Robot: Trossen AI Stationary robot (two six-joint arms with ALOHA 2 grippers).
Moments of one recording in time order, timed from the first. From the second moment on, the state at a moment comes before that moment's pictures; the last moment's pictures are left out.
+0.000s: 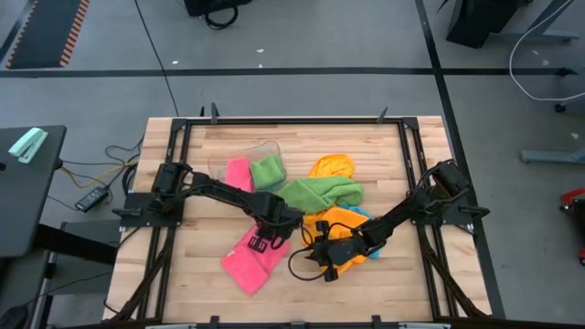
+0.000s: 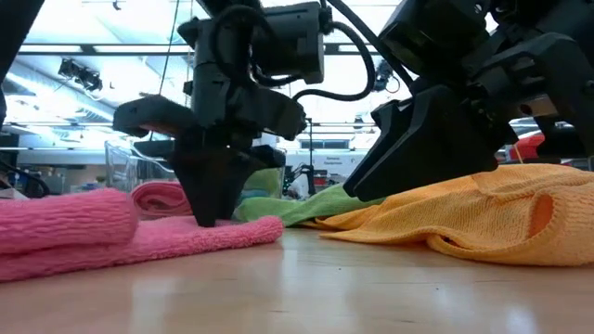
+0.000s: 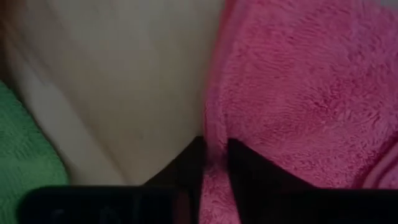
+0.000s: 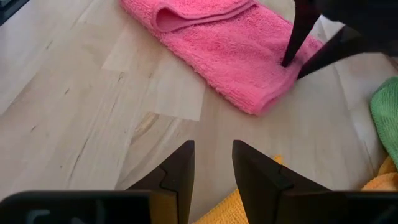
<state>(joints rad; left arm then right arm) -0.20 2.06 1.36 -0.85 0.08 0.29 0.49 1.86 0.83 0.35 0.36 0.12</state>
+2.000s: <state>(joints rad) -0.32 1.80 1.35 -1.05 -0.10 0.15 0.49 1.86 0.83 0.37 0.37 0.13</state>
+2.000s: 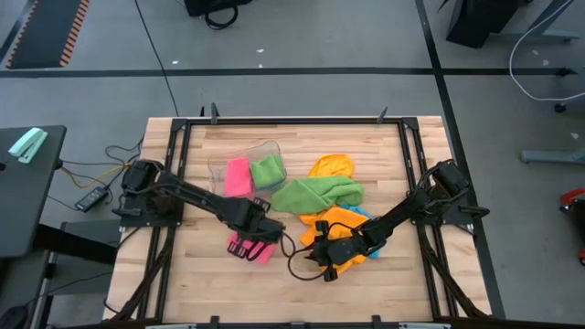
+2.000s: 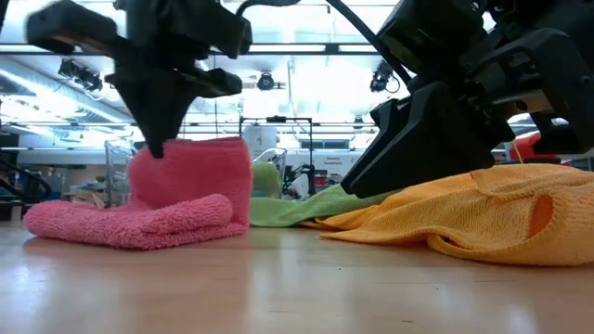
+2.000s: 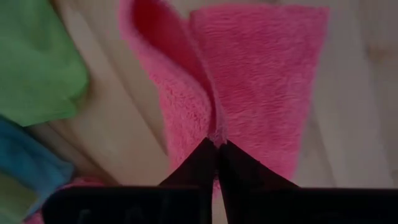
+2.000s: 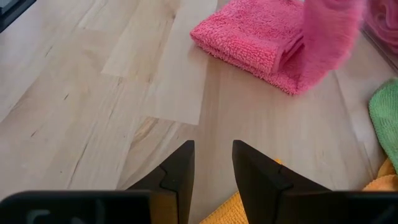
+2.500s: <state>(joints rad) -0.43 1.90 1.35 -1.03 -0.09 0.02 0.49 1.86 0.83 0.36 0.37 0.14</state>
